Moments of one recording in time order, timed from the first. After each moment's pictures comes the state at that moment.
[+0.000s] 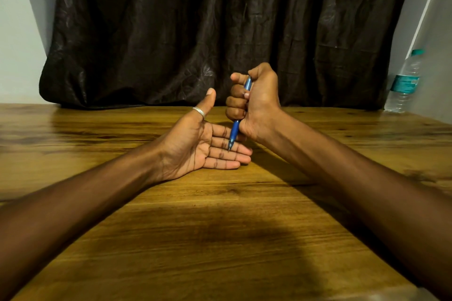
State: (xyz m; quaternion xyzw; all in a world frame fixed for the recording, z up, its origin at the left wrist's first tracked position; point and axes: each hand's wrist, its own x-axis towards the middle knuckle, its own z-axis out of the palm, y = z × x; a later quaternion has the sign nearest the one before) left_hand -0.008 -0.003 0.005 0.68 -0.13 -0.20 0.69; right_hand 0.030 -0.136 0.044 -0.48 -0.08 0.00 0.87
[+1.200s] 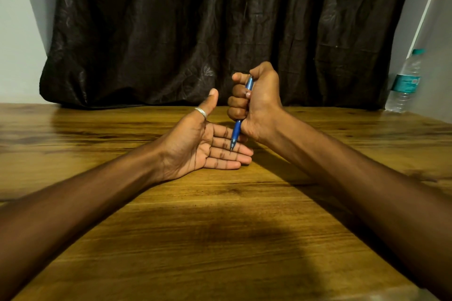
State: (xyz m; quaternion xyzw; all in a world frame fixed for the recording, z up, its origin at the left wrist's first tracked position) left_hand -0.009 -0.003 0.005 0.68 -0.13 -0.20 0.69; right_hand 0.032 -0.137 0.043 -0.49 -0.08 -0.01 0.87
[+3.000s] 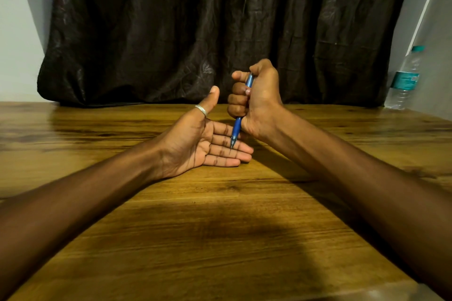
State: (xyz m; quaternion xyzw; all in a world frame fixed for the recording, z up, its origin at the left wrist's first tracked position) left_hand -0.008 -0.005 0.004 0.69 -0.14 -0.20 0.68; right_hand 0.032 -0.138 0.043 -0.49 -0.07 -0.01 0.87
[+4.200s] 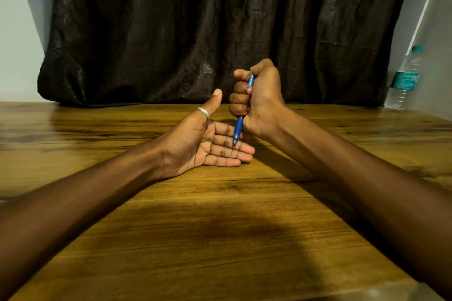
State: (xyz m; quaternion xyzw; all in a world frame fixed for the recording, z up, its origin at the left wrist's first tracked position) left_hand -0.010 -0.006 0.004 0.70 -0.15 -0.19 0.68; right_hand 0.032 -0.140 0.045 -0.49 -0.07 -0.01 0.87
